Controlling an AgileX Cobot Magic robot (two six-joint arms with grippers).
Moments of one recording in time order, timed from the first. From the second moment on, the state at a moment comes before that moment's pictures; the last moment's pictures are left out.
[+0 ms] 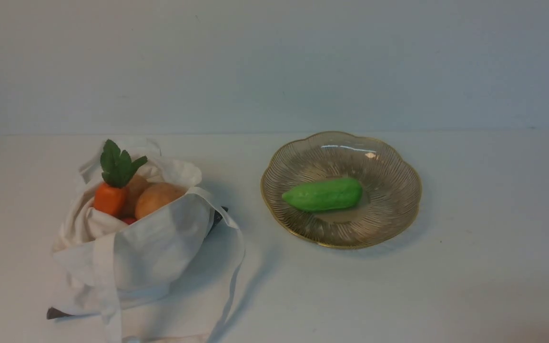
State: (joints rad) right arm -0.06 -0.01 0.02 0.02 0.38 -0.10; left arm -0.25 0.14 -0.66 -0.55 0.54 0.51
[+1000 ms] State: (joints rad) right arm -0.06 -0.01 0.02 0.02 0.38 -0.10; left arm -0.01 -0.01 0.02 -0.06 0.42 0.10
